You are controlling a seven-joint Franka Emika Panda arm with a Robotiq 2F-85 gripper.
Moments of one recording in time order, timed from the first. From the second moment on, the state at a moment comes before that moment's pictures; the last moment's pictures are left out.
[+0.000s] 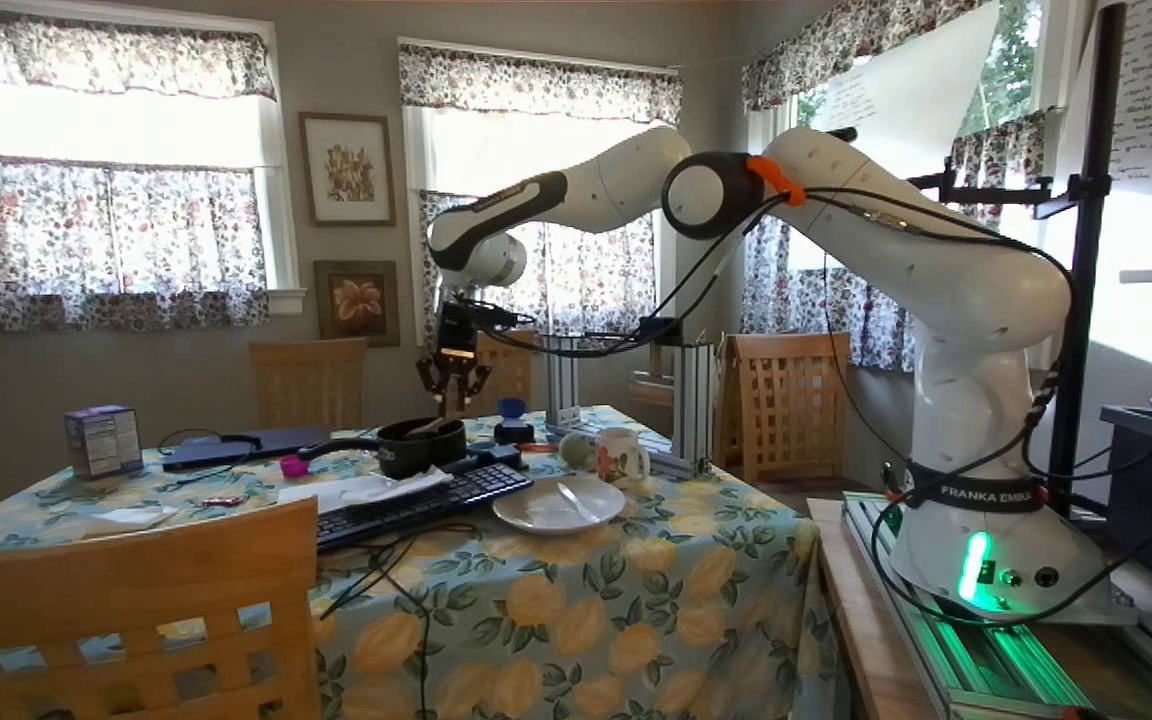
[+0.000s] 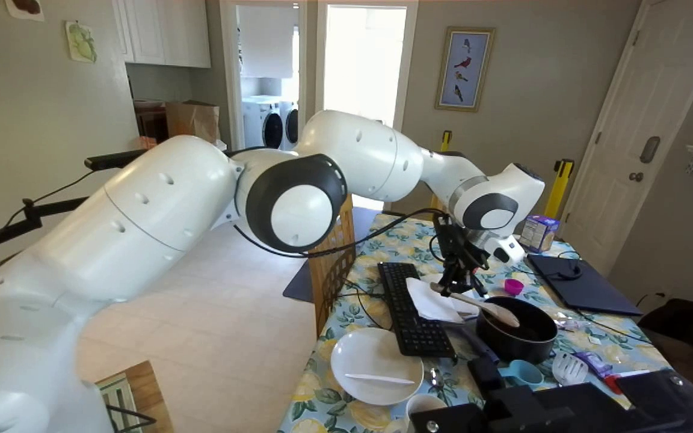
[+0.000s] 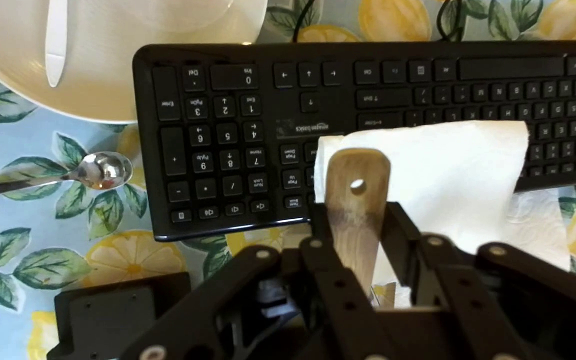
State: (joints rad) arm -0.17 0.87 -0.10 -1.04 0.36 1.80 0.41
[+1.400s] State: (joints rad) arm -0.20 1.09 -0.12 -0.66 0.32 1.62 0.42
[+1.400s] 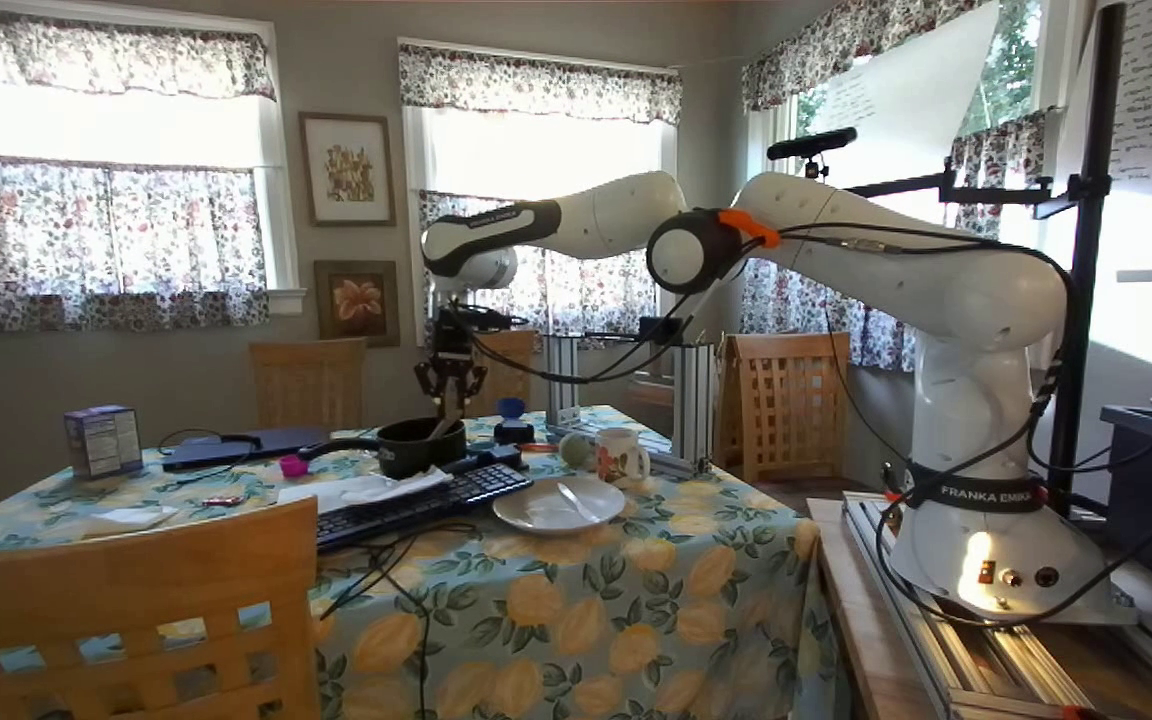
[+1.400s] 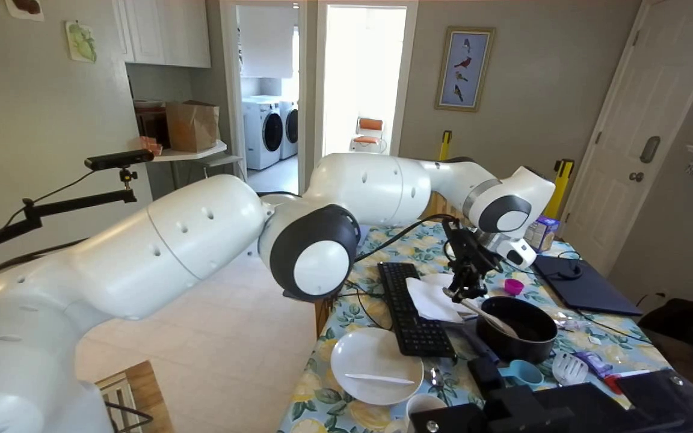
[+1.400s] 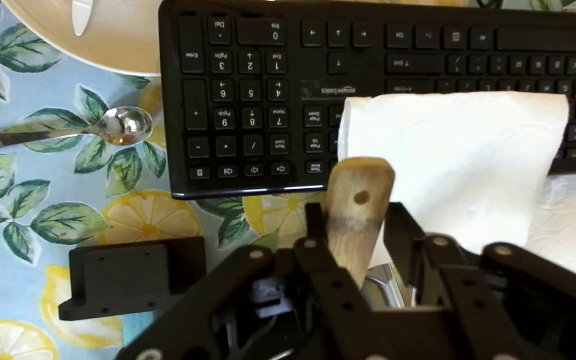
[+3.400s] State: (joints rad) arm -0.01 0.85 -0.23 -0.76 0.13 1.52 0.25
